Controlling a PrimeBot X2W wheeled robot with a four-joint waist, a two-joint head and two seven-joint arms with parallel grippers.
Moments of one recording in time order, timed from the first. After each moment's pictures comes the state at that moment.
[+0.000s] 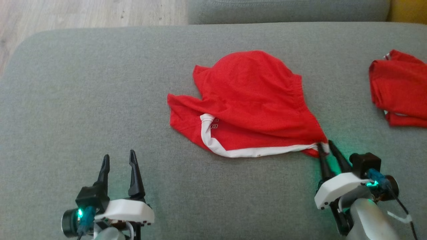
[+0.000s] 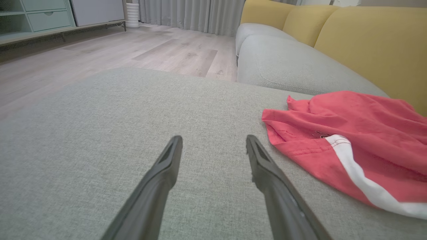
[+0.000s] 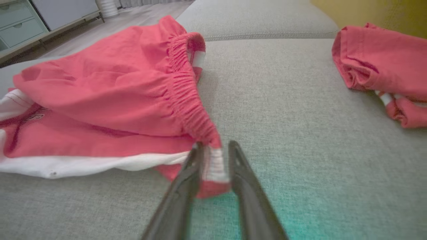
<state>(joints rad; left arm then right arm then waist) -0.10 0.20 -0.42 0.28 -0.54 0.29 -0.25 -0.25 -0.07 0.05 0.71 0.08 0.13 -0.23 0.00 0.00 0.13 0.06</state>
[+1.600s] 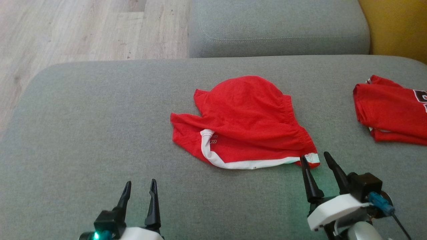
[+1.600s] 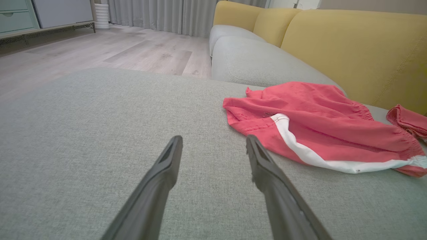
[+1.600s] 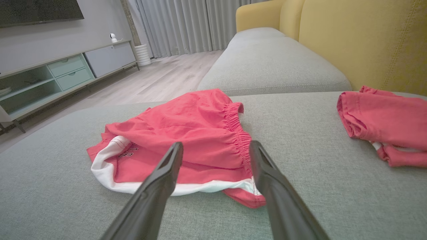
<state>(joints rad) 0.02 0.22 -0.51 0.23 -0.54 0.26 -0.21 -0.01 -0.05 0.12 0.32 0.17 0.13 -0.15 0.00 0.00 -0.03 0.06</state>
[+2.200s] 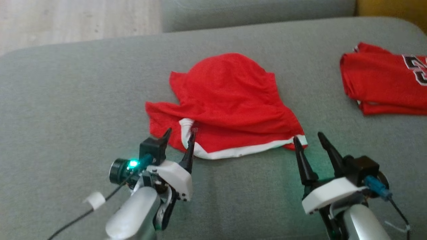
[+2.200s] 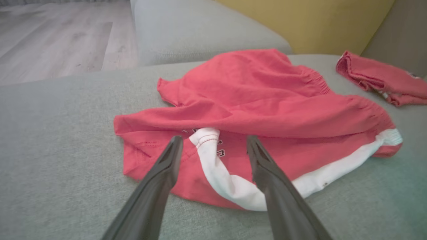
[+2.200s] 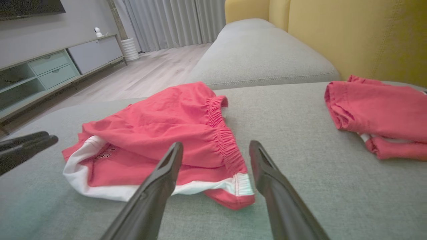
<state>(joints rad) -0.39 0.12 -0.65 0.49 -0.48 0.13 -0.02 -0.06 -0.05 0.16 0.28 0.16 0.13 -0.14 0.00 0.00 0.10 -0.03</state>
